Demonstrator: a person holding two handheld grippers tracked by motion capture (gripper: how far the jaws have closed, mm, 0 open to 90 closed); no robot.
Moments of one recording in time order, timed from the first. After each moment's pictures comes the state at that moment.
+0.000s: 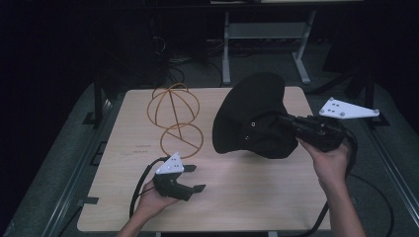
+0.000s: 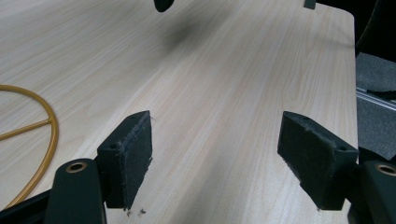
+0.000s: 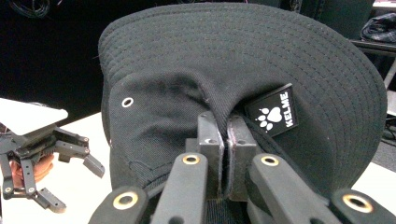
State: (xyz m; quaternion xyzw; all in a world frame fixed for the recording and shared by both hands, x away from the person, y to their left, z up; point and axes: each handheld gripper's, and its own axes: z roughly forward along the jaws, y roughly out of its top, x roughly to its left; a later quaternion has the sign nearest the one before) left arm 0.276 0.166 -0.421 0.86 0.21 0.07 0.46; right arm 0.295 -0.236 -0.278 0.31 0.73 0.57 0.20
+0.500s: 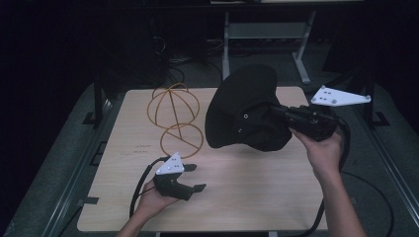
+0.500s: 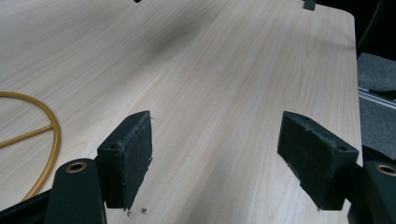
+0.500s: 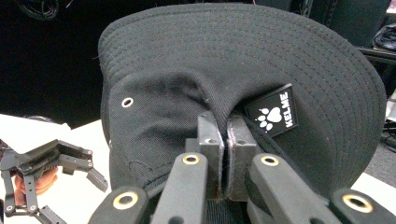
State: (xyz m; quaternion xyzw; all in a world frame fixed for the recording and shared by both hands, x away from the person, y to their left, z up) left arm 0.278 0.166 -0.422 0.85 0.21 0.07 0.47; right arm 0.312 -0.221 -0.260 0.29 0.74 0.58 0.19
